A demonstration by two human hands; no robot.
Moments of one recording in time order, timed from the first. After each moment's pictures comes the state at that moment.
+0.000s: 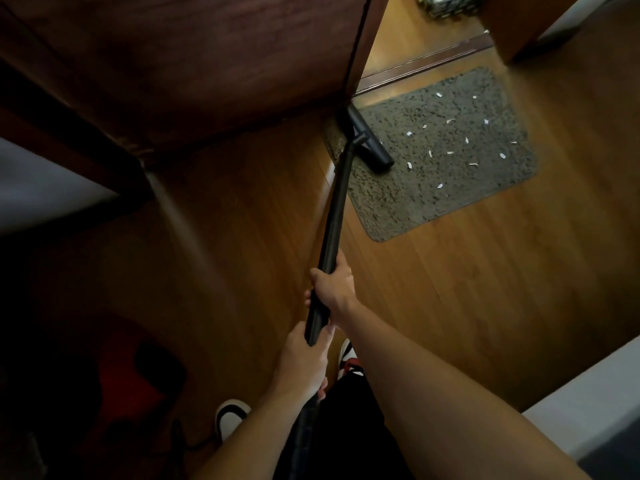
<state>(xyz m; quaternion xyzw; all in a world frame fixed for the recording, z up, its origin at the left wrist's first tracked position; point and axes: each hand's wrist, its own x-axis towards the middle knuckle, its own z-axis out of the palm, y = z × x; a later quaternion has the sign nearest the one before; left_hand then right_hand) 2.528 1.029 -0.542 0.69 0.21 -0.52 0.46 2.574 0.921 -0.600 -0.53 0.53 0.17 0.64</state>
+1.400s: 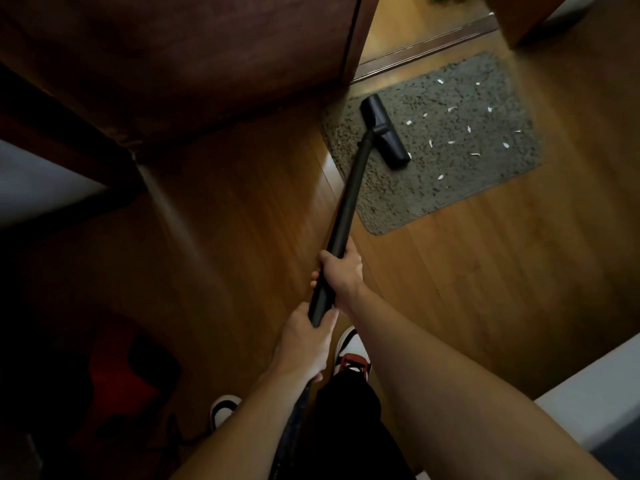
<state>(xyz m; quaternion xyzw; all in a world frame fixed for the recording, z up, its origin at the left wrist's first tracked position) 2.545 1.000 -0.537 0.75 0.15 -0.51 0.39 2.580 0.891 -0.601 -0.49 0.54 0.11 0.67</state>
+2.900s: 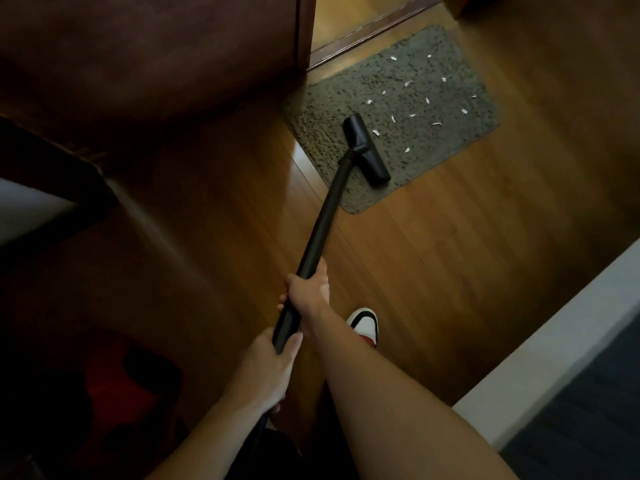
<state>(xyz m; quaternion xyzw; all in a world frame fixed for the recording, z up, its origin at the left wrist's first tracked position) 2.506 1.064 -0.531 0.78 0.07 -0.55 0.29 2.522 0.949 -0.599 -0.43 0.60 0.13 0.66</state>
